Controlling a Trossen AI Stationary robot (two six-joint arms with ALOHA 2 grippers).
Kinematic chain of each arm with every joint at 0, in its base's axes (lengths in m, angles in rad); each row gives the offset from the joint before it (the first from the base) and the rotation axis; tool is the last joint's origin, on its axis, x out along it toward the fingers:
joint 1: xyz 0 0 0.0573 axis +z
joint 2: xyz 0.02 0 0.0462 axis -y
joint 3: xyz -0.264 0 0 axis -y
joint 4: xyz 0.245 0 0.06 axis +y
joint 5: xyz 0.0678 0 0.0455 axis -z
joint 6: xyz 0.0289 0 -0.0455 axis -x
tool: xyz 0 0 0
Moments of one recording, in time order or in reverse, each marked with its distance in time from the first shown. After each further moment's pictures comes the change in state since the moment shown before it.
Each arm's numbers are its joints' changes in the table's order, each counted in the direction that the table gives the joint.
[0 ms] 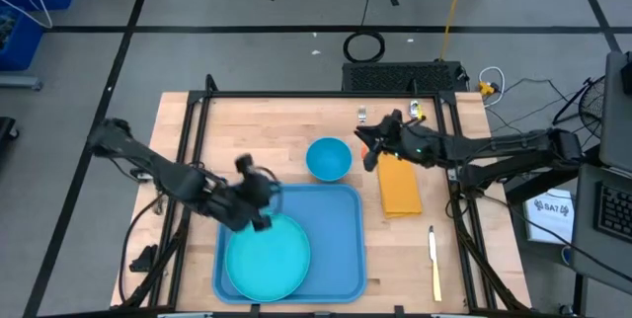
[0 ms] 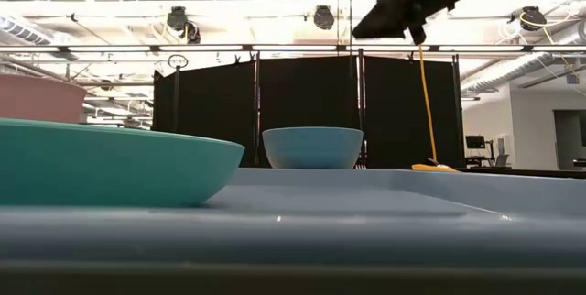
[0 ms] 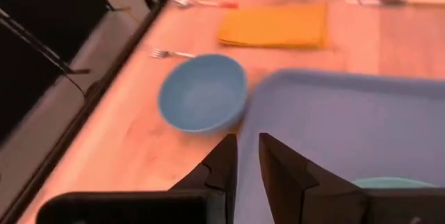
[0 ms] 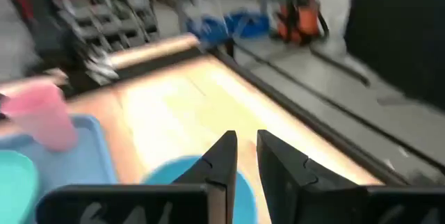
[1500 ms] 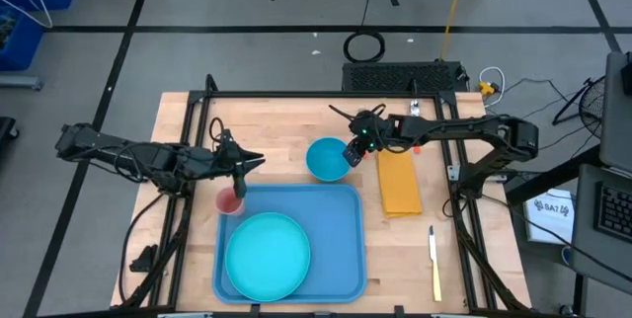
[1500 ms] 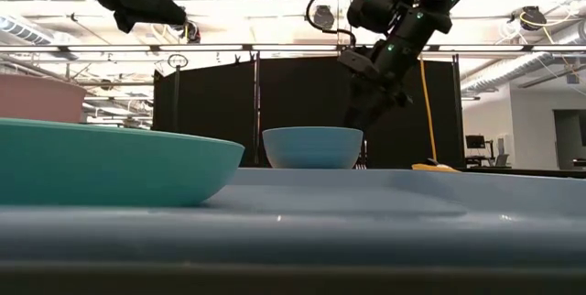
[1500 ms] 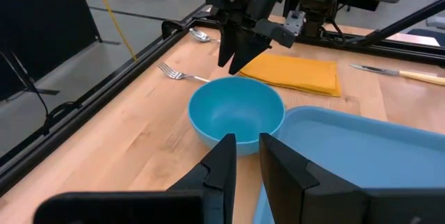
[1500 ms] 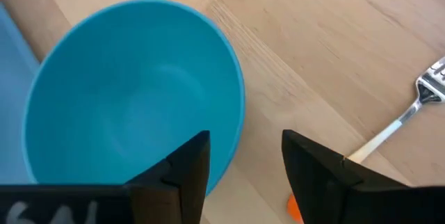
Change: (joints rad) left arm 0.285 0.539 -0.592 -0.523 0.242 -0.216; right arm -0.219 -0.420 0.225 0.417 -0.371 -0.225
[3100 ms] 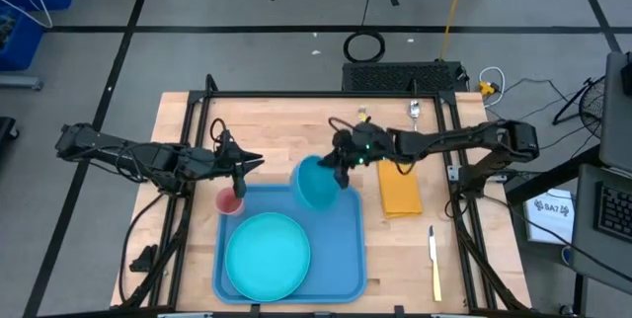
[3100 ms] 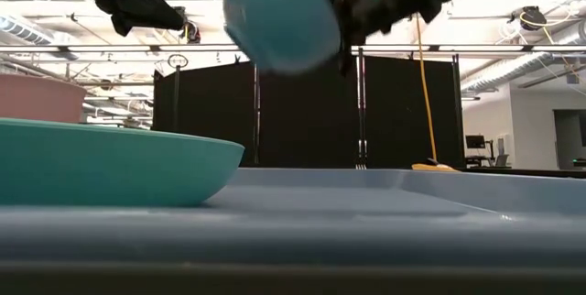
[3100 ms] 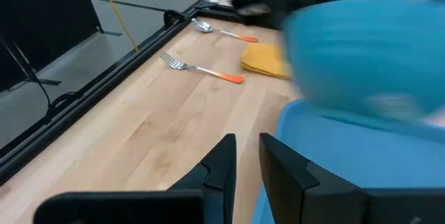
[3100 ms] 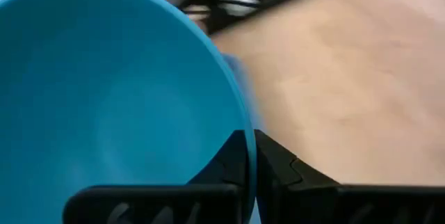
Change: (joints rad) left arm 0.000 0.000 0.000 0.036 -0.004 0.029; right arm 0.199 -0.009 -0.001 -0.505 -0.235 0.064
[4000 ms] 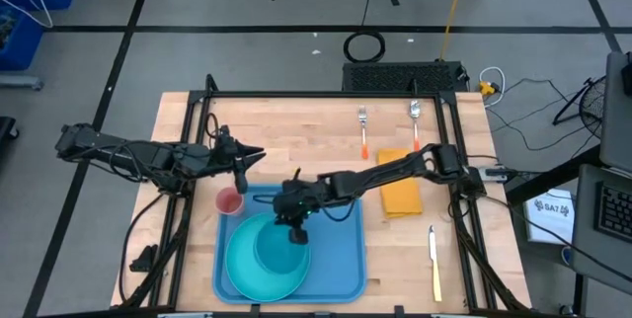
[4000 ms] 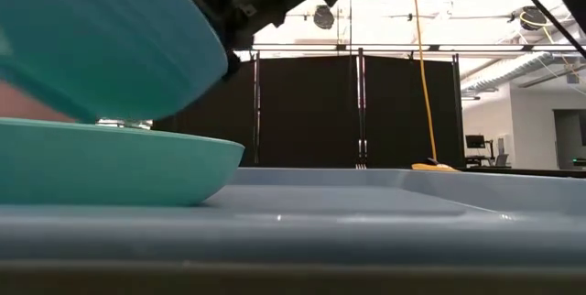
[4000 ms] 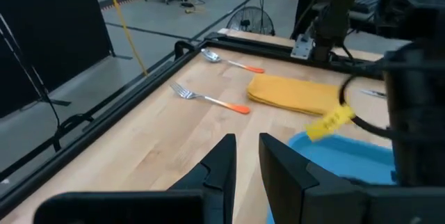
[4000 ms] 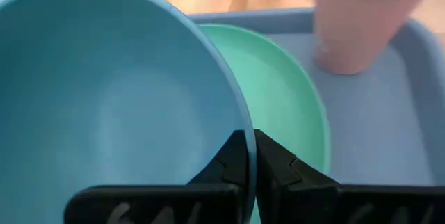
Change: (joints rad) left arm 0.008 0.002 0.009 -0.102 -0.046 -0.047; right arm 0.261 -0.622 0.729 0.323 -0.027 0.207
